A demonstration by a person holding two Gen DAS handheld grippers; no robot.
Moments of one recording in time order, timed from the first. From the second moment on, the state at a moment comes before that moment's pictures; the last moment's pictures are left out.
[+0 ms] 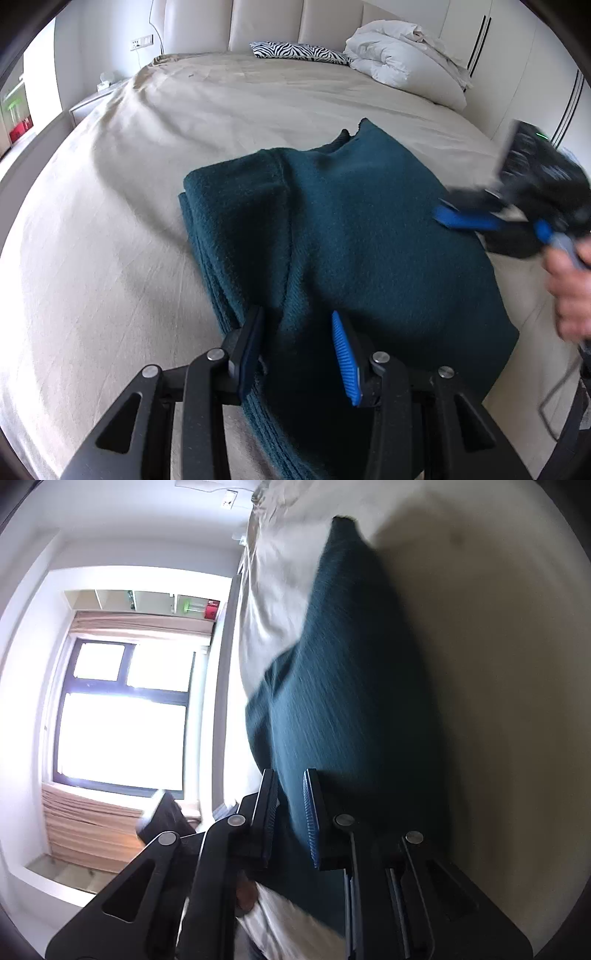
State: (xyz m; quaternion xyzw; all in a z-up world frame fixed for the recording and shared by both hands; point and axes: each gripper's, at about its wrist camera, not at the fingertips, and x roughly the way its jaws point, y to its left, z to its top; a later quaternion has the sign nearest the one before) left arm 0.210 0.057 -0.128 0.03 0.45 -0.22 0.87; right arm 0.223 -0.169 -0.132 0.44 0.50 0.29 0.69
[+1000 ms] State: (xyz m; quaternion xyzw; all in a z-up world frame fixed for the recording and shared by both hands) left arm 0.217 0.074 -0.135 -0.01 0.44 -0.24 0.86; right arm 0.342 -0.195 -0.159 0.40 0.53 0.16 0.73
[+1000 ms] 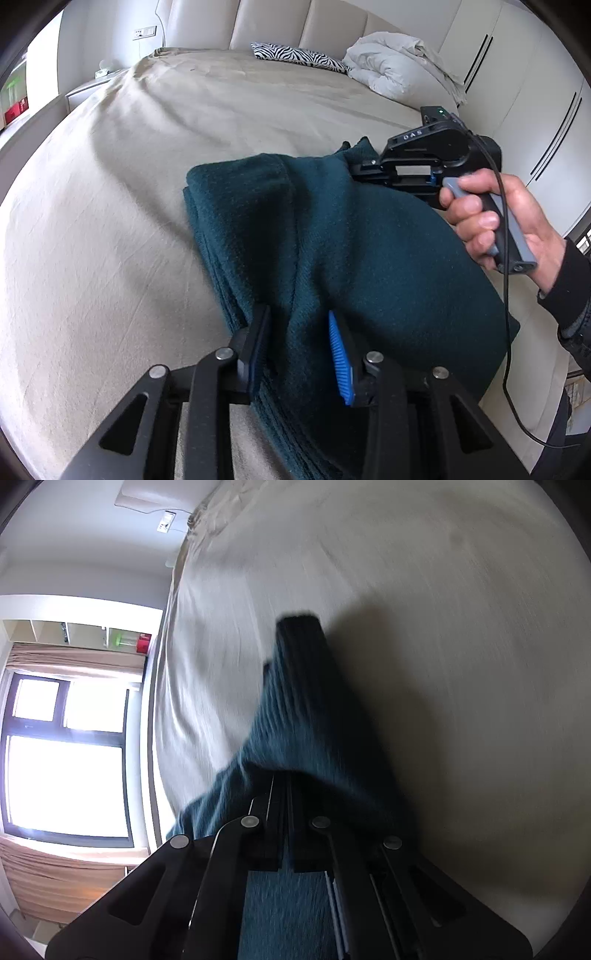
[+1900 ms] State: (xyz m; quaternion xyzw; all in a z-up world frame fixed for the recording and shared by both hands) left arm 0.215 0.084 -0.136 -0.02 0.44 -0.26 0.86; right arm 0.148 -0.205 -0.143 0.41 0.53 0.32 0.67
